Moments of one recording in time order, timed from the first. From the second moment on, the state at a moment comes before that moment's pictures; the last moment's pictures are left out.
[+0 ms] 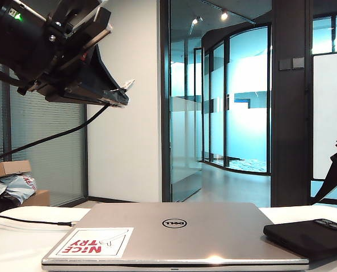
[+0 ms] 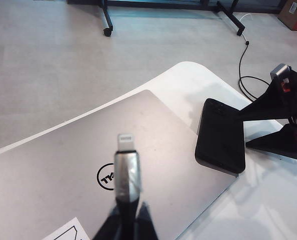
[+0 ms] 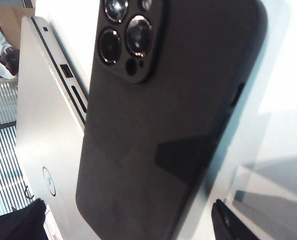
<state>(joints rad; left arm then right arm) -0.66 1.13 0.50 0.26 0.11 -0.11 -0.08 1.64 0.37 0.43 -0.54 0.94</state>
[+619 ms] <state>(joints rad) -0.66 1.13 0.50 0.26 0.11 -0.11 -0.08 1.81 0.37 0.69 -0.58 1.05</state>
